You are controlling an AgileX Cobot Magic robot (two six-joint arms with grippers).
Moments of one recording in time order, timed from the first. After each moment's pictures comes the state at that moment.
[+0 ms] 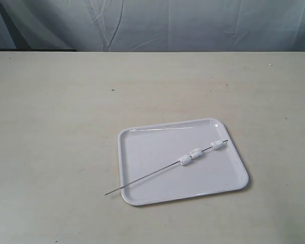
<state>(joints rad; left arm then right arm) 0.05 0.00 -0.40 0.37 -0.77 -0.28 0.09 0.01 -0.01 -0.01 0.37 0.06</state>
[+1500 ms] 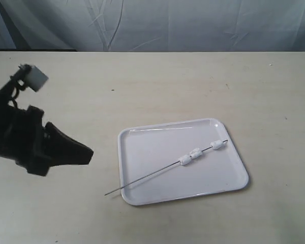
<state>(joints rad) -0.18 1.29 -0.61 -1.11 0.97 1.27 0.09 0.01 -0.01 -0.01 0.37 0.06</state>
